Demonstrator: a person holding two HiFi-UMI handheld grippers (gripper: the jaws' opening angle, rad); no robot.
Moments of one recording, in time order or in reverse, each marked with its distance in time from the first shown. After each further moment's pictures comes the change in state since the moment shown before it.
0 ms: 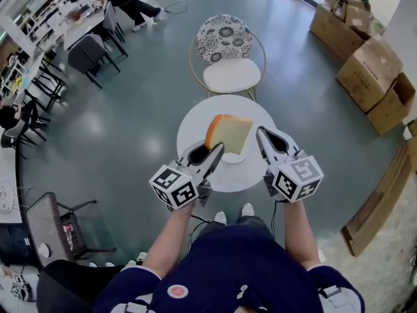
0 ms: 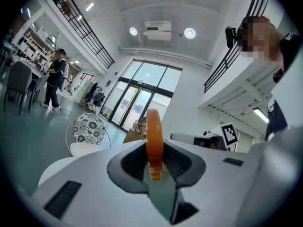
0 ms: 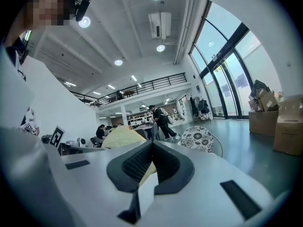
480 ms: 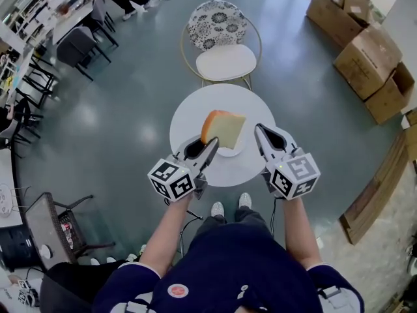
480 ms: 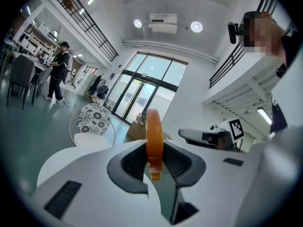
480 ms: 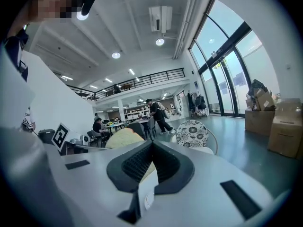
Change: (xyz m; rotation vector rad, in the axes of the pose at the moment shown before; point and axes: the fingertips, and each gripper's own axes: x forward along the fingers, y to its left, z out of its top) left arm 0.022 0.040 -0.043 -0.036 0.083 0.034; right arm 0.008 -0.028 -0.034 -0.017 0.071 -0.038
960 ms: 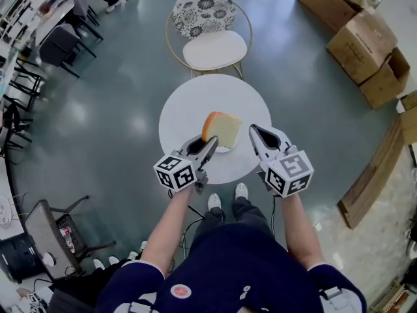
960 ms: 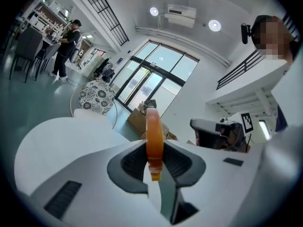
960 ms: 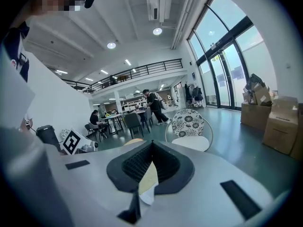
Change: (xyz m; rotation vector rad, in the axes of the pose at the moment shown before) left arm 0.041 0.051 -0.081 -0.173 0.115 -0.018; right arm 0.018 -0.024 -0.048 0.012 0.125 -0.037
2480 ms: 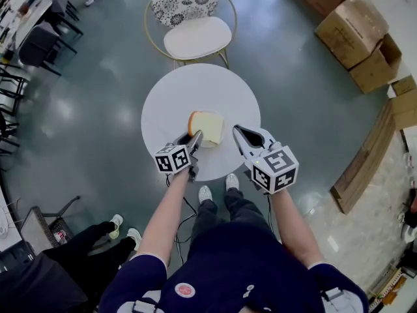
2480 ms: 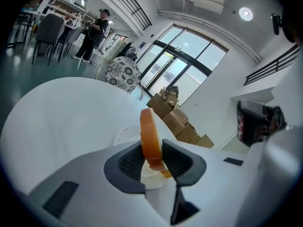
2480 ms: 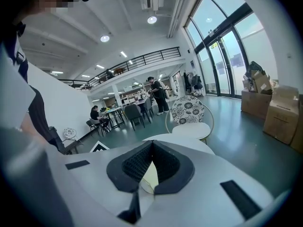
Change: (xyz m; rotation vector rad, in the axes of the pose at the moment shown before) left arm 0.040 0.110 -0.104 -0.170 0.175 0.220; right arm 0.018 -0.010 -0.052 0.063 0.123 0.016
